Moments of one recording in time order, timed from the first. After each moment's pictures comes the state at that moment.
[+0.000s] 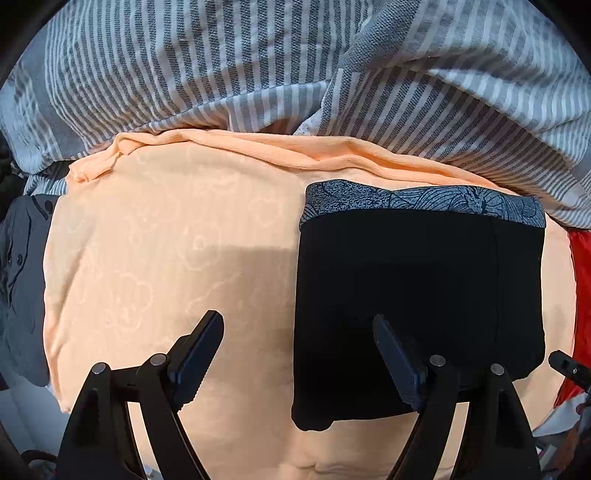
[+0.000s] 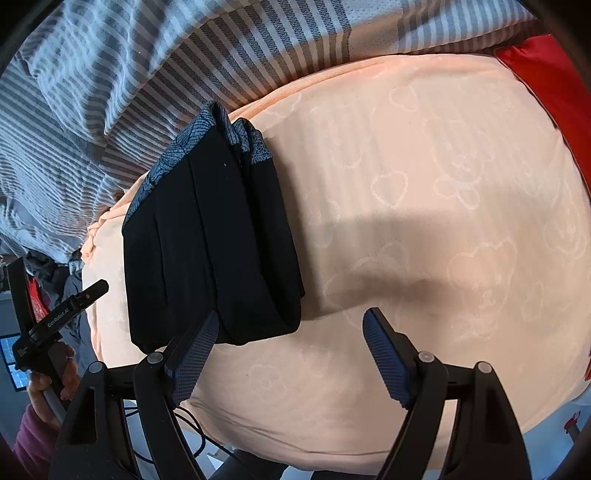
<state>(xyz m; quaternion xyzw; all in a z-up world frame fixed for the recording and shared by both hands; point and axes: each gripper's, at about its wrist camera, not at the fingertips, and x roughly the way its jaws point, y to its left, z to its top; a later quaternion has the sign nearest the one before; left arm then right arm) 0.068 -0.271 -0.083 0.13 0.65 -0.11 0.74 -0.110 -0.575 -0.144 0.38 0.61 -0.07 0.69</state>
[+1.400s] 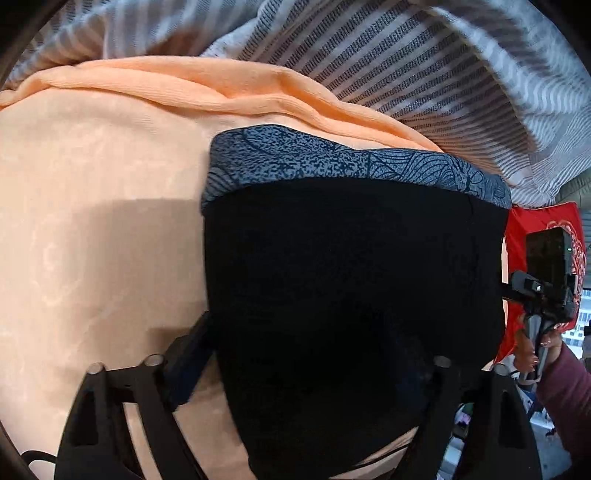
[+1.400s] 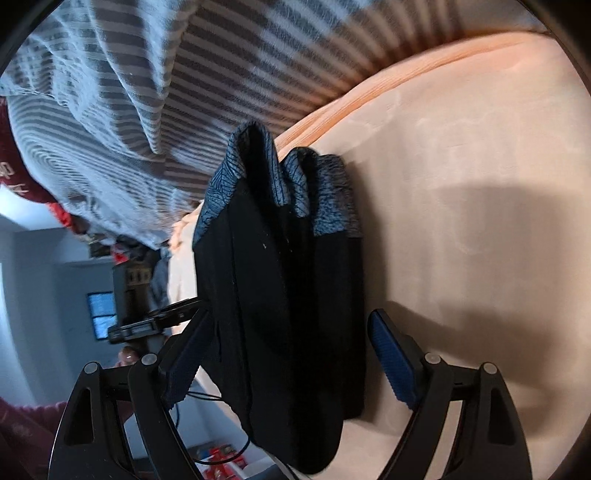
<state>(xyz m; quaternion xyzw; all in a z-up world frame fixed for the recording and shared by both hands) 0.103 -0.270 -0.177 0.01 0.72 -0.29 0.63 -0.044 -0.603 -0.226 0.49 0.54 0.16 0.67</state>
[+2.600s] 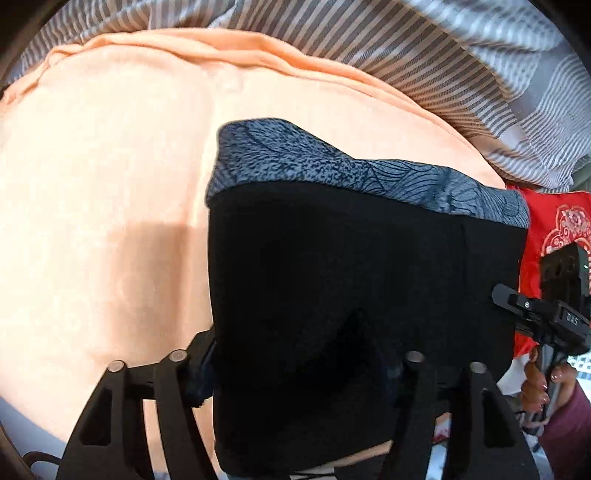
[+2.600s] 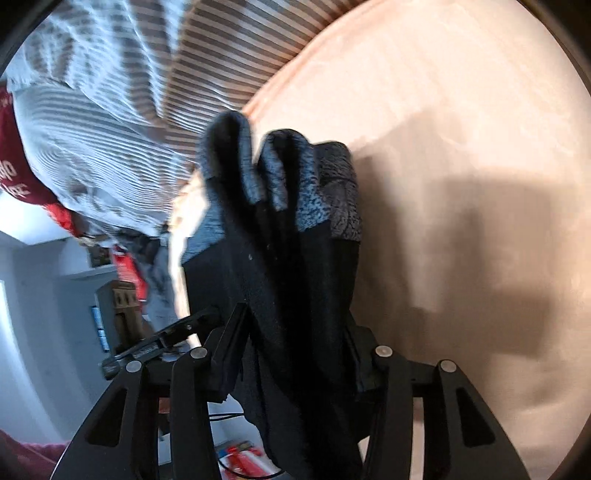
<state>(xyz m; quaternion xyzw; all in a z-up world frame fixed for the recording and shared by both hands) -0.017 -0.278 -0.144 0.03 0.70 -0.21 0.68 -0.149 -0.576 -0.197 0.50 0.55 0.11 0.66</state>
